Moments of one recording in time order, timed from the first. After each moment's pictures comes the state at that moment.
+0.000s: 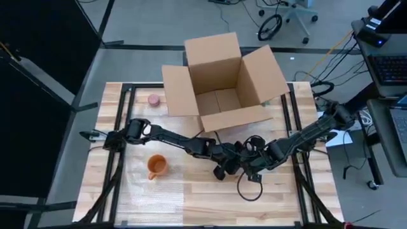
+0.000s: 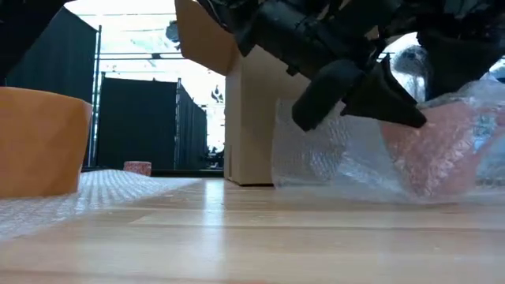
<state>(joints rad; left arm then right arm) -0.16 2.23 1.68 -0.09 0.07 0.73 0.45 1.46 1.02 -0.89 0.21 0.62</state>
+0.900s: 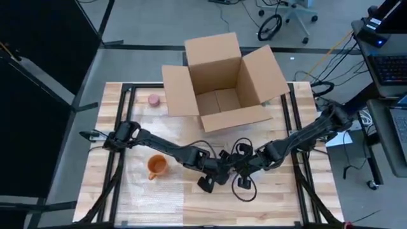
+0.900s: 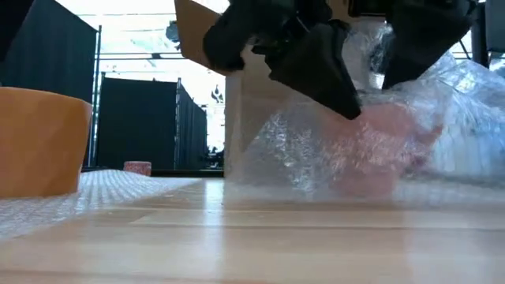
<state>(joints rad) -0.26 2.12 1.68 -0.46 -0.05 0.51 0.43 1.48 1.02 -0.61 0.16 0.66</state>
